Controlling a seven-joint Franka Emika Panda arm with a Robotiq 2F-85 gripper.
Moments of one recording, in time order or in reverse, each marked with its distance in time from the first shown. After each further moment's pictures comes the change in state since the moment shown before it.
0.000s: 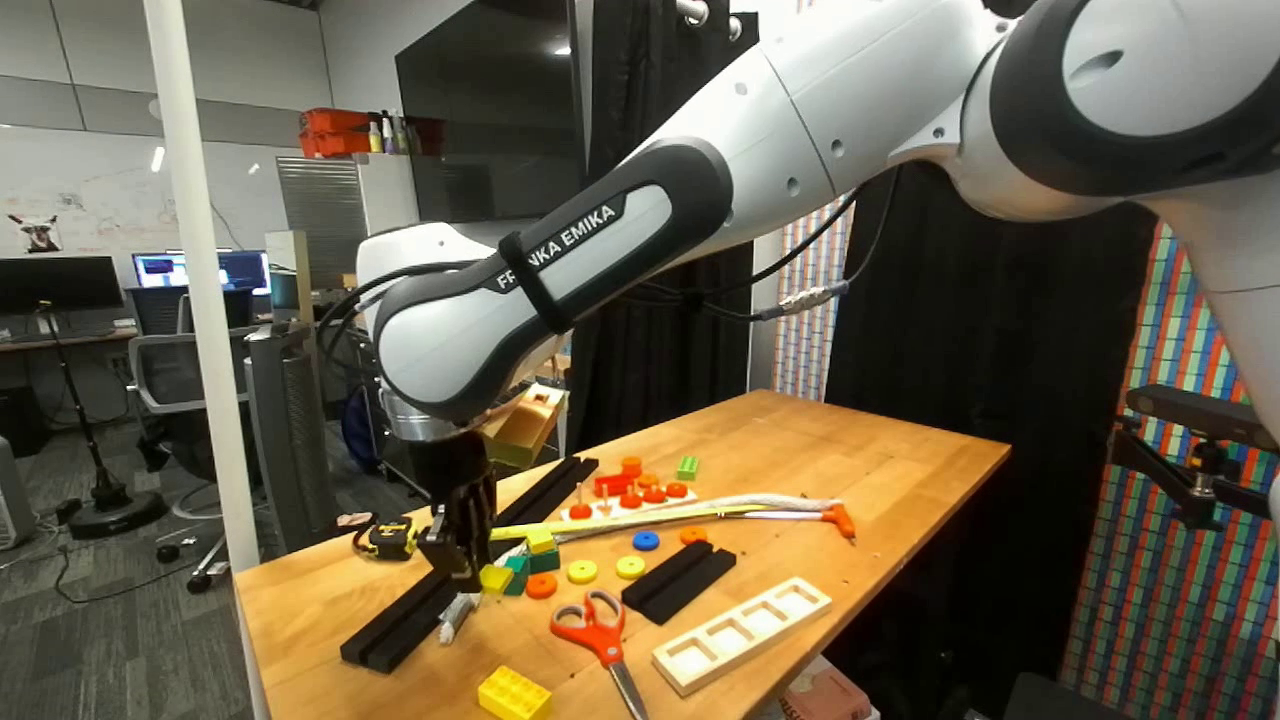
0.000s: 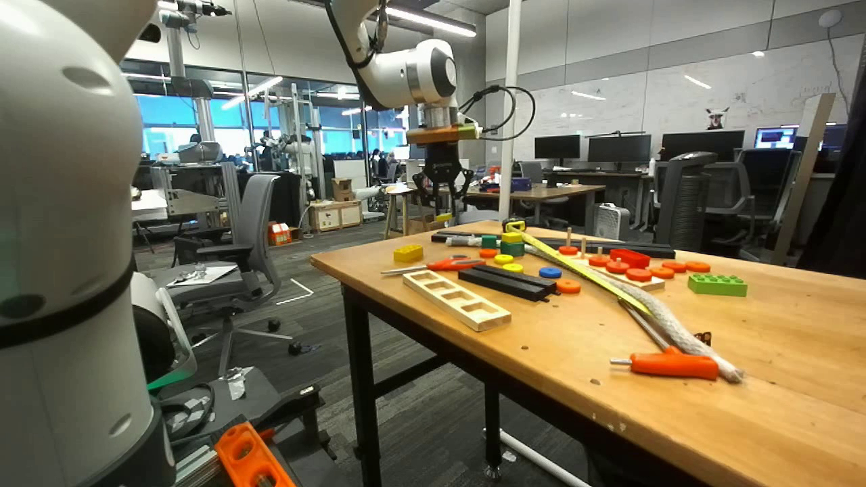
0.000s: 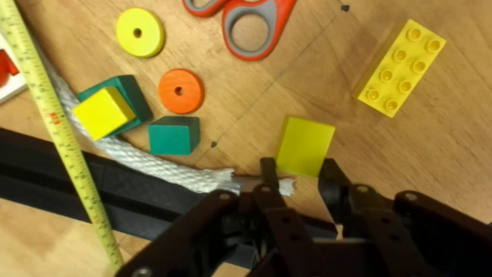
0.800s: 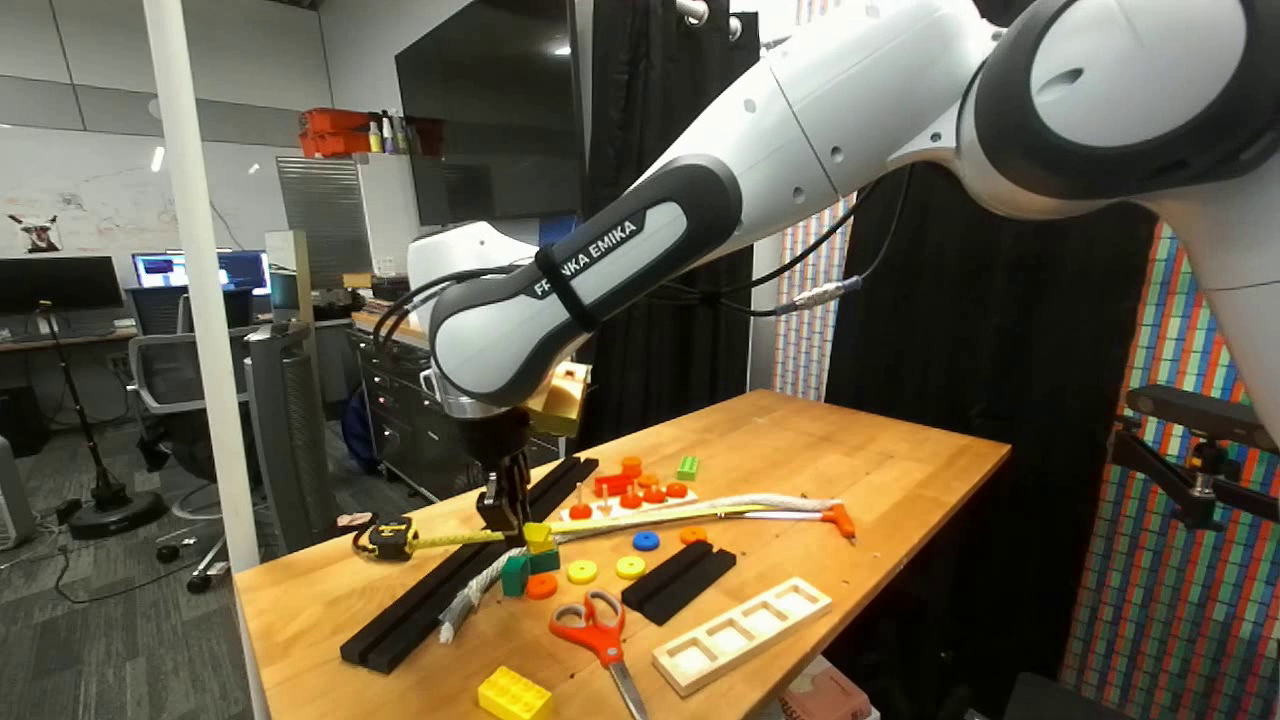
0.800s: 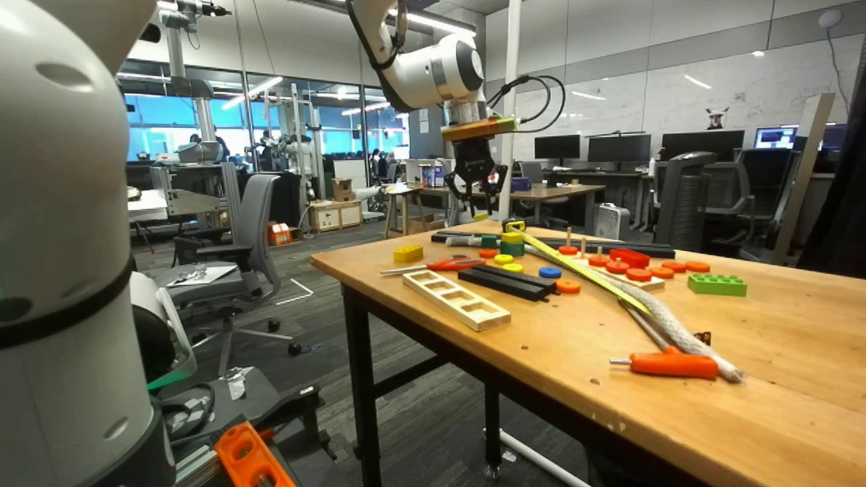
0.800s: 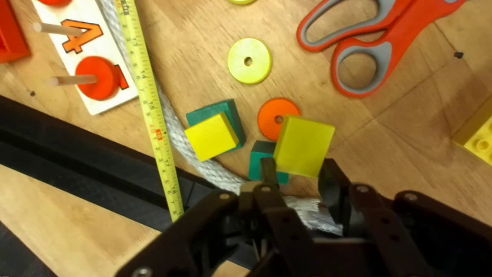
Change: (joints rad) arm -0.054 -0.003 -0.044 0.000 -0.074 0.014 -0.135
